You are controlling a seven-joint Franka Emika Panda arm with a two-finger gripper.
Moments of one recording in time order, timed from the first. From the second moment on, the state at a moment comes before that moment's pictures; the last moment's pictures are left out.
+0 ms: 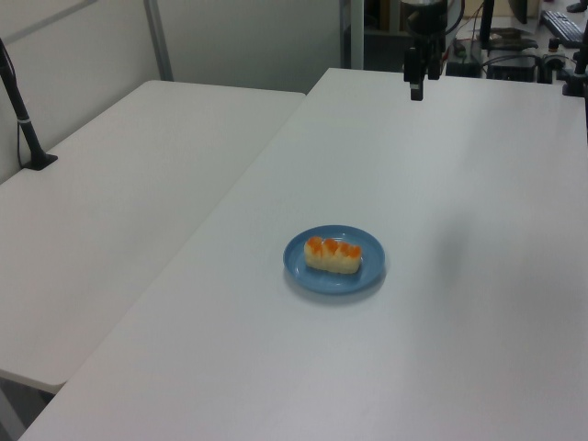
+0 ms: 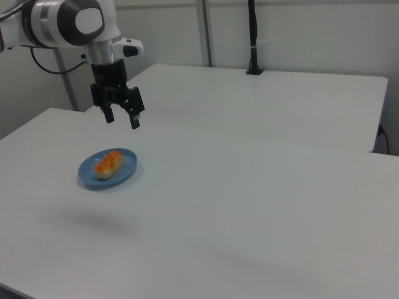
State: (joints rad) arm 0.01 0.10 0.05 -1.56 -0.06 1.61 0.15
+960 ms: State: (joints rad) arm 0.18 0.24 0.07 -1.59 0.00 1.87 0.28
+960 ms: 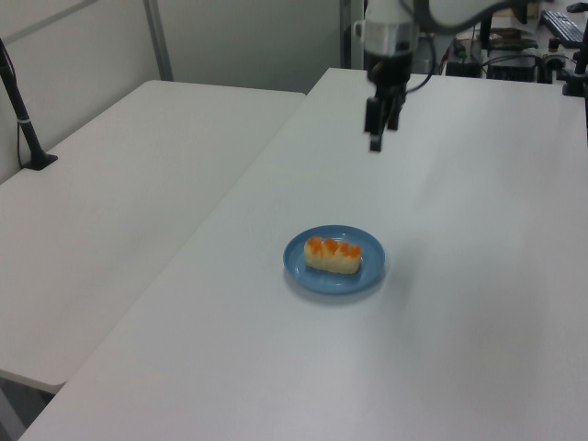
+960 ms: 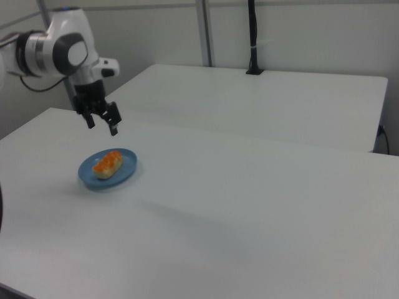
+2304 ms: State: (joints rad) arm 0.32 0.54 0.07 -1.57 -0.17 2.20 0.48
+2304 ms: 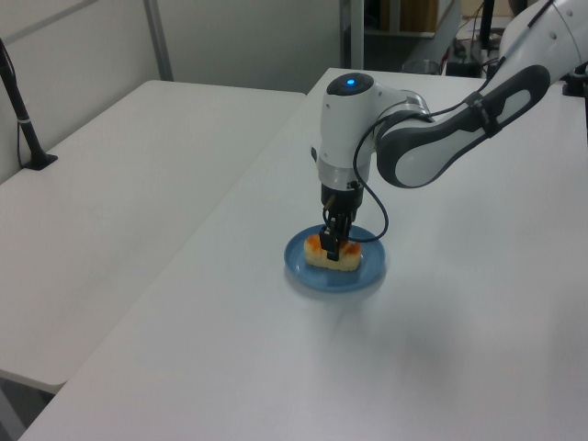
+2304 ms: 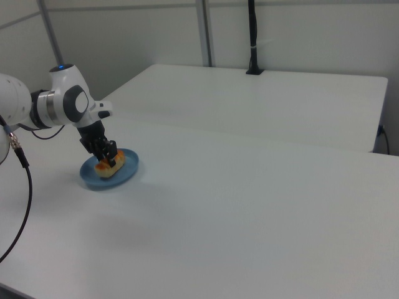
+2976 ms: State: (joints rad) arm 0.26 0.21 0.07 -1.73 -0.01 1.85 0.19
